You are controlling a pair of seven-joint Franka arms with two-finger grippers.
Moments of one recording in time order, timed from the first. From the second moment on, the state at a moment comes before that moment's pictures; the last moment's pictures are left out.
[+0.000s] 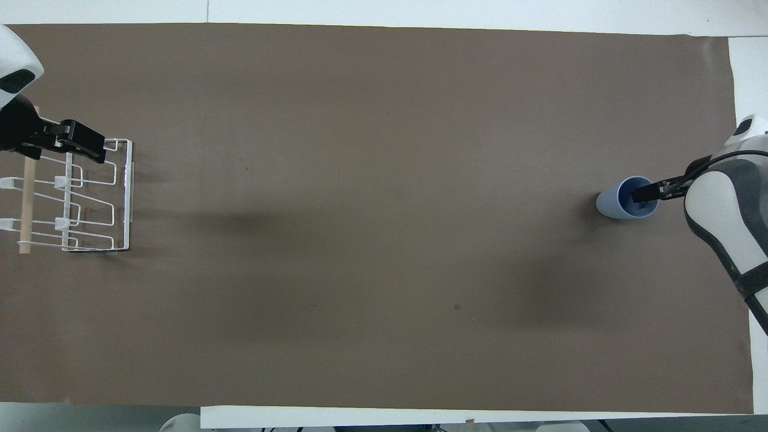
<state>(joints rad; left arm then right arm) 0.06 0.11 -0.18 -1.61 0.07 1.62 0.03 -0.15 0.13 -0.10 -2.09 0.09 2.17 -0.47</state>
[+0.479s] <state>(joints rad) 0.06 0.11 -0.18 -1.61 0.07 1.62 0.03 -0.13 0.15 -0.09 -2.10 0.09 2.18 -0.47</state>
